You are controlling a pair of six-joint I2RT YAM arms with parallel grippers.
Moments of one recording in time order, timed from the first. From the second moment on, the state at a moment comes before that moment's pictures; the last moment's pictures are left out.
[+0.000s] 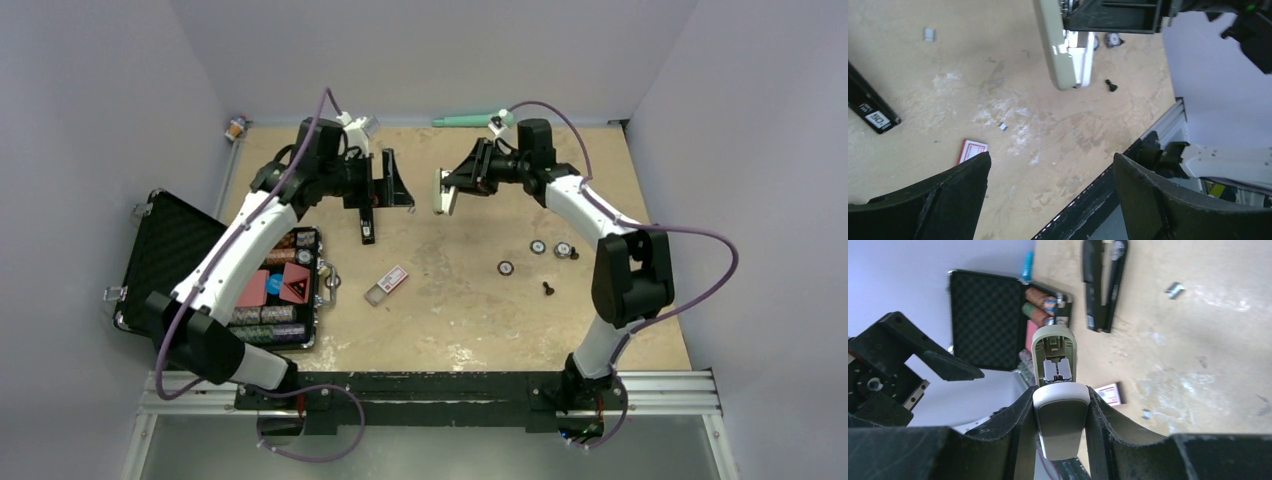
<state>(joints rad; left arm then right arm) -0.41 1.47 1.47 -0.74 0.42 -0.43 0.27 1.77 1.35 -0.15 -0.78 0.76</state>
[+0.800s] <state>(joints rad) -0.42 1.32 1.45 -0.32 0.74 -0.61 0.42 1.62 1.36 0.72 -1.02 1.41</state>
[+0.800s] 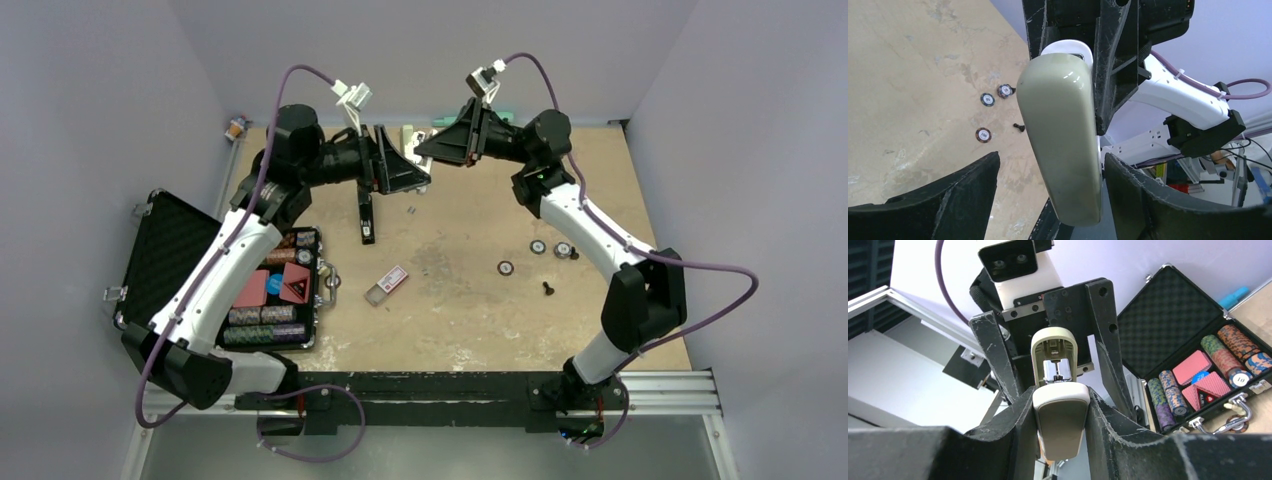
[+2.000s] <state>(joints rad) -0.45 1.38 1.55 -0.62 0.55 -0.54 0.31 1.66 1.46 0.11 -0.99 1.05</state>
